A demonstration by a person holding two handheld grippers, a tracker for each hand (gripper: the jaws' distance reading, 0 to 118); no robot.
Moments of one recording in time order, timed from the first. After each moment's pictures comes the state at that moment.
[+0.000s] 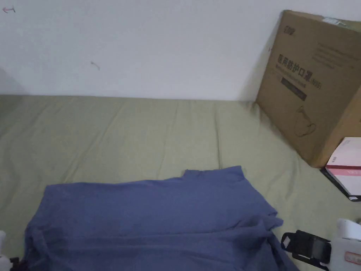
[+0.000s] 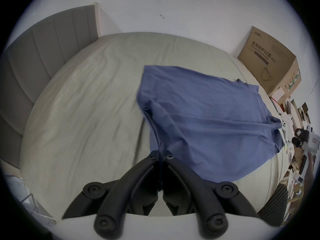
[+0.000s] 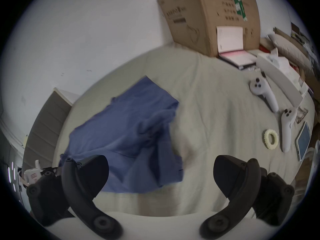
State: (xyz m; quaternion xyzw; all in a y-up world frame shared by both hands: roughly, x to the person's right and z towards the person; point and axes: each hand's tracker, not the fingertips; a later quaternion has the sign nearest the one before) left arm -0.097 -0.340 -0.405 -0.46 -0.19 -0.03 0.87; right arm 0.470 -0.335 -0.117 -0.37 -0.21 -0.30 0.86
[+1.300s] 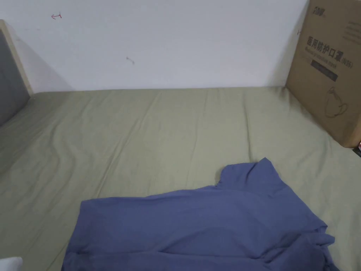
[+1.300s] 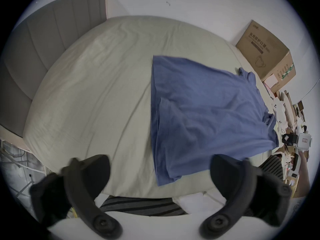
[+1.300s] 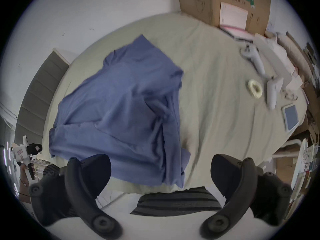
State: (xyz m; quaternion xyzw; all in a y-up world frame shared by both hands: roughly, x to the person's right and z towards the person) left arm -0.190 -0.316 -0.290 -0.52 -0.20 -0.02 0.83; right arm 0.401 -0.323 -0.025 -0.48 -0.17 -0.22 0.83
